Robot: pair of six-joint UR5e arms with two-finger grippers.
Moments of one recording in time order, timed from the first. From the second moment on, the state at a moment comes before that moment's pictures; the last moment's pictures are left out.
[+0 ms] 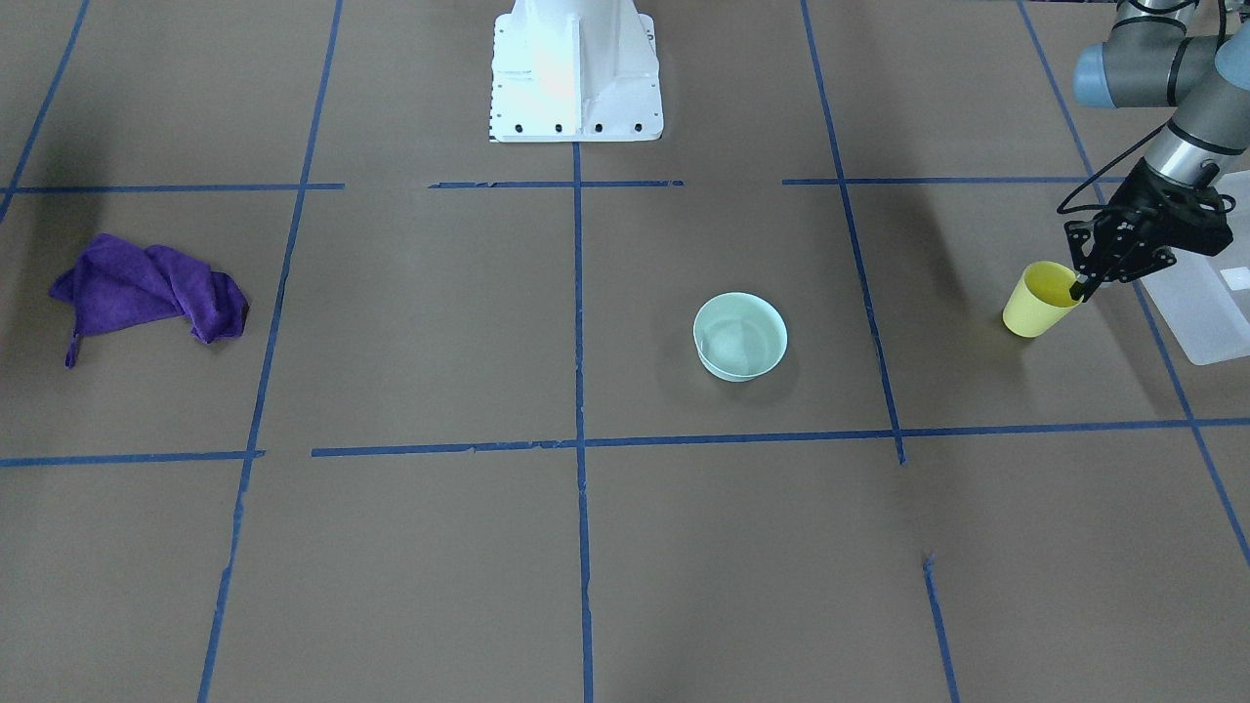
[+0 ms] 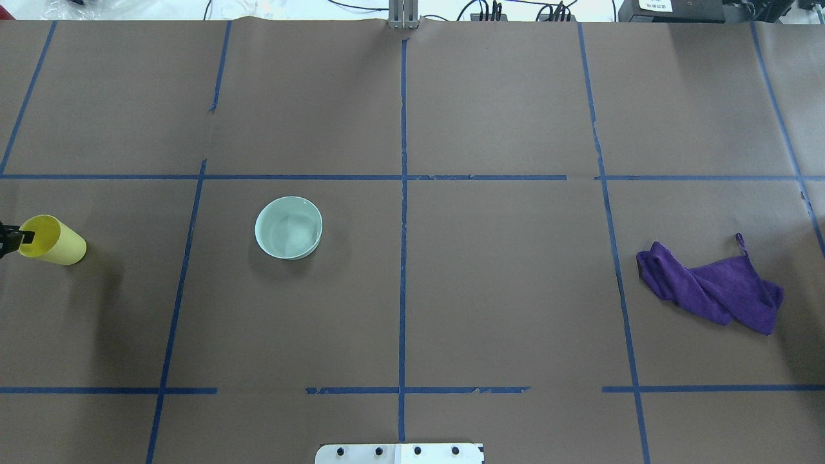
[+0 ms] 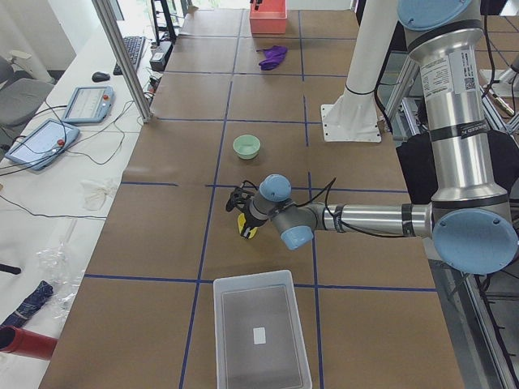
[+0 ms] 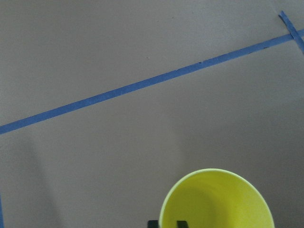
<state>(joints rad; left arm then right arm) -0.98 -1.34 -1.67 -2.57 -2.02 -0.59 1.46 -1.73 1.79 -1.12 2.36 0.08</state>
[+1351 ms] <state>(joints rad) -1.58 -1.49 -1.74 -1.77 -2.31 0.65 1.46 -1.74 1.78 -1.12 2.35 0.08</state>
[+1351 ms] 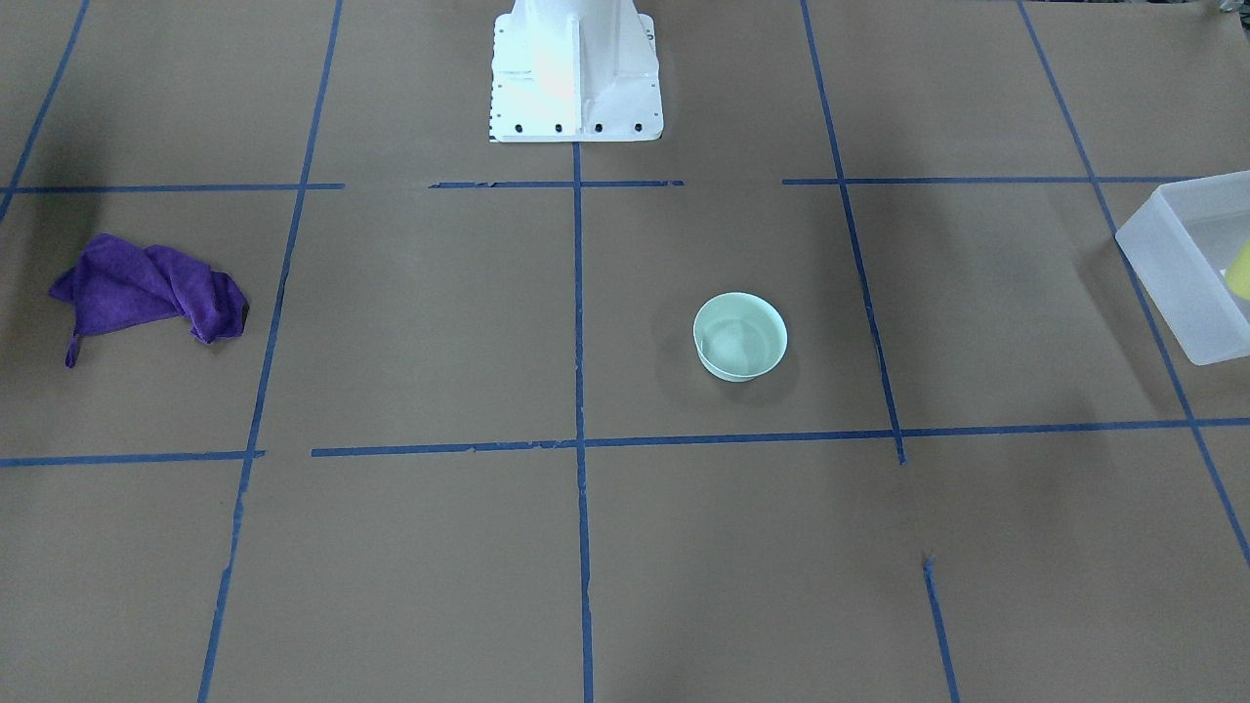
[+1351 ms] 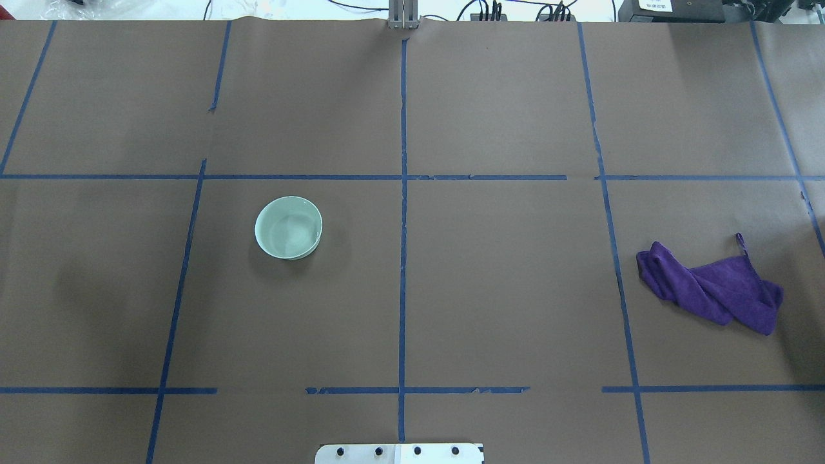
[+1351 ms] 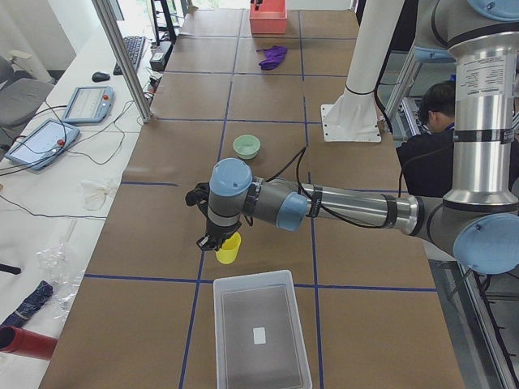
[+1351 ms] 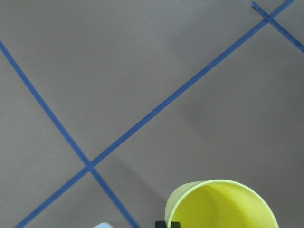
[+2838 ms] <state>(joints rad) -1.47 -1.28 -1.47 -2.33 -2.40 0.54 1.46 -1.74 1.78 -1.12 2.34 0.08</state>
